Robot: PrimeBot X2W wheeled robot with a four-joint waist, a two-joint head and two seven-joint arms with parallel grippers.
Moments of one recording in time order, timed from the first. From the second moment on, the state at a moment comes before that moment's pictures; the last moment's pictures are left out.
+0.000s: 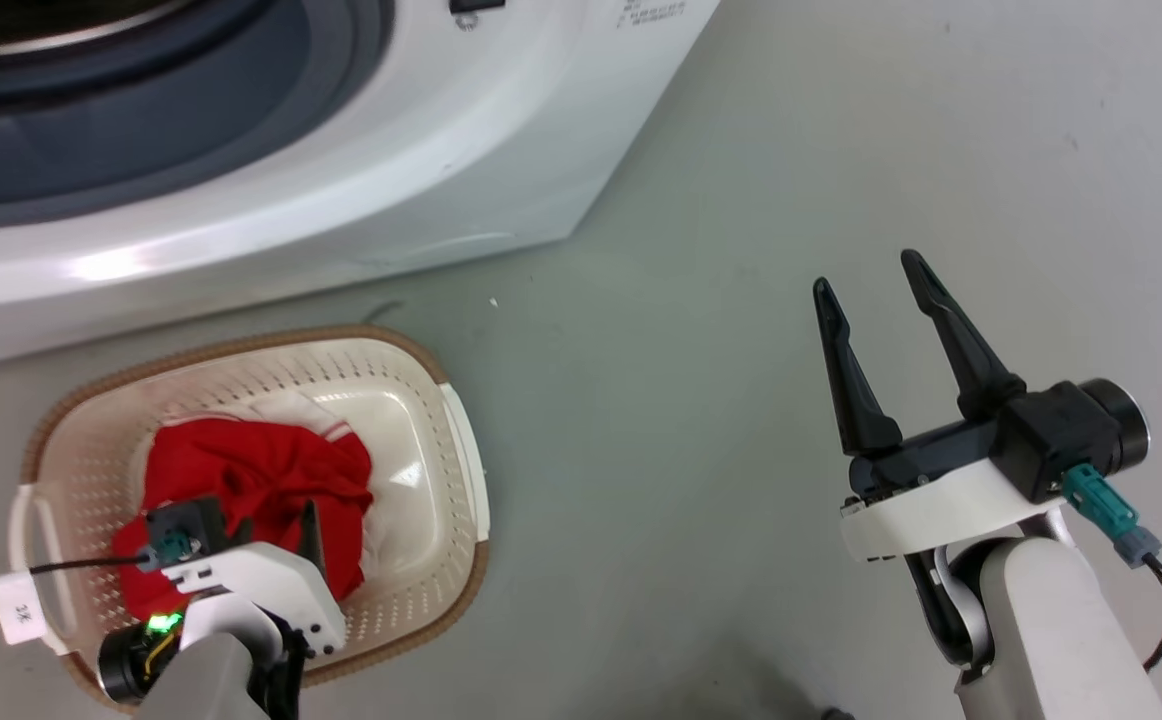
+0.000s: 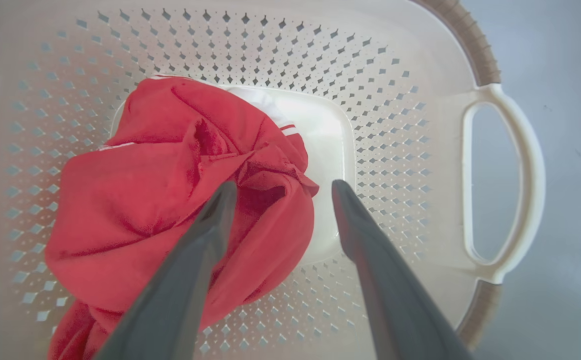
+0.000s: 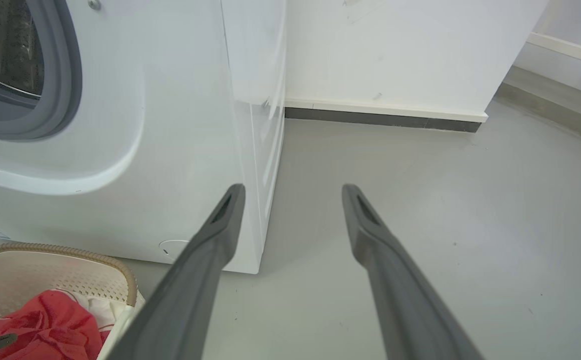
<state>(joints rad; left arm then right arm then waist) -0.52 0.21 -0.18 1.12 -0.52 -0.04 -0.26 -0.30 -0.05 0.17 0.10 0.07 0.13 -0.25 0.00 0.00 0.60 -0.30</state>
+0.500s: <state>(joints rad) -0.35 0.13 -0.08 0.83 -0.41 -0.05 -0.26 -0.16 -0.05 0.09 0.07 0.00 0.13 -0.17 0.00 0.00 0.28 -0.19</state>
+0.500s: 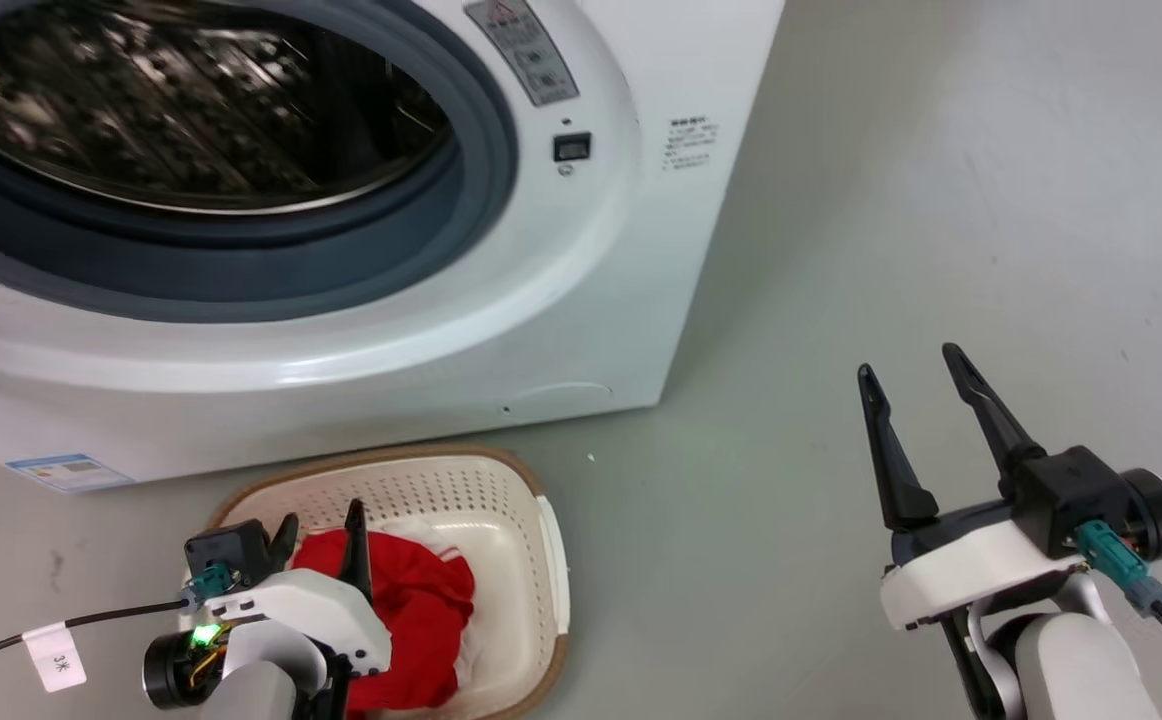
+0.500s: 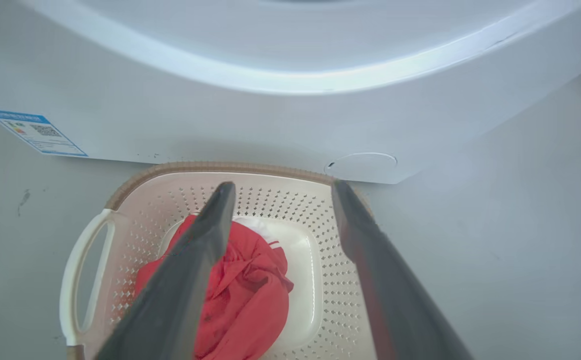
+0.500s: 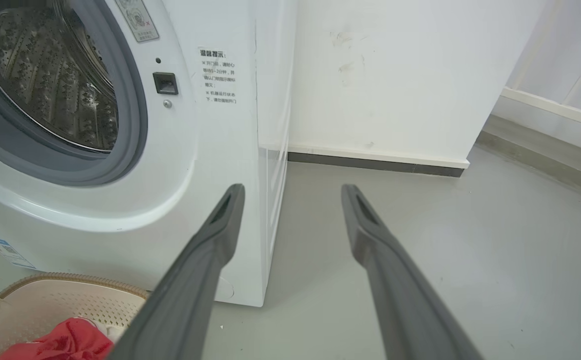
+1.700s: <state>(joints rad) -0.02 0.13 -0.07 0.07 -0.14 -0.03 -0.20 0.03 -0.05 0.00 -0.02 -0.01 0.13 -0.08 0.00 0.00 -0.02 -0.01</state>
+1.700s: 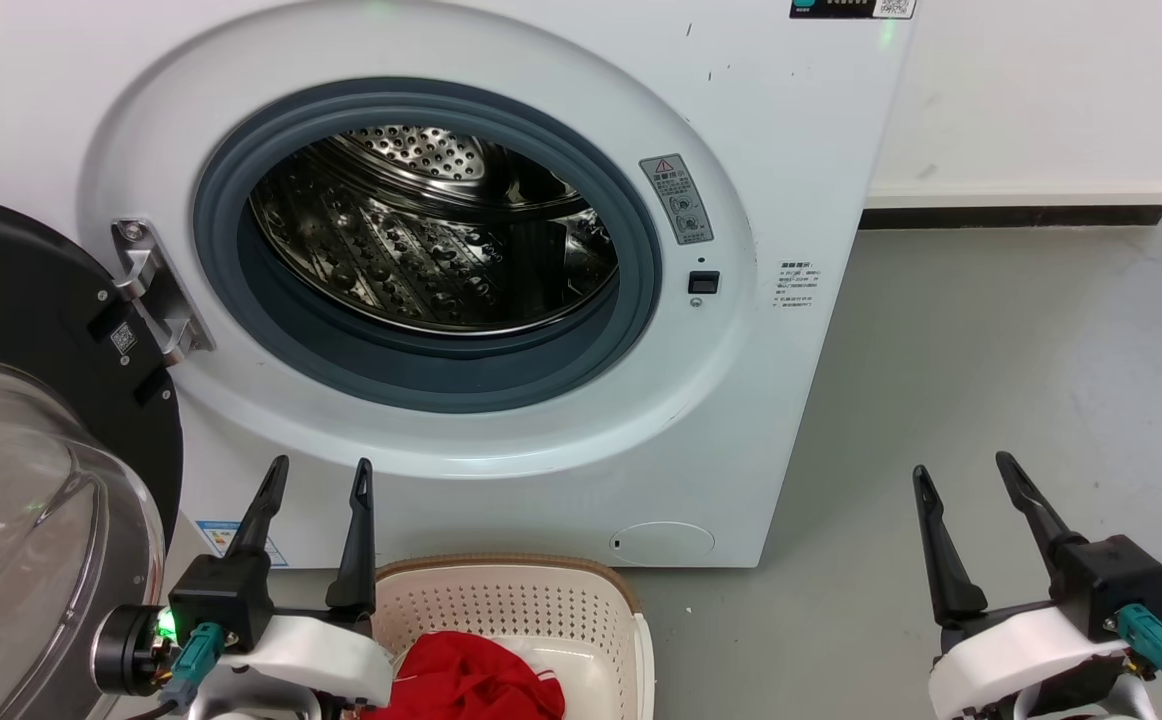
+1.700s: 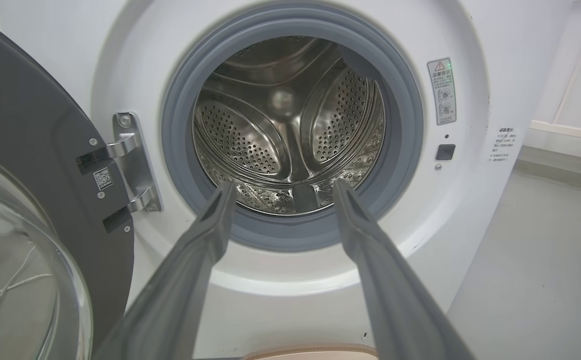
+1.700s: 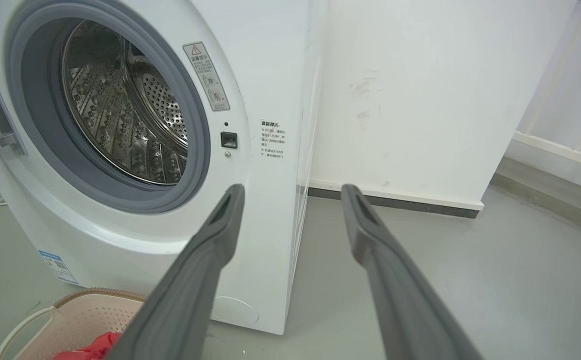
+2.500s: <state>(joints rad) 0.00 0.14 -0.06 0.12 -0.21 -0.01 -0.16 0.06 -0.05 0.01 0.01 0.05 0.13 -0.08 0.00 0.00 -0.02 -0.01</state>
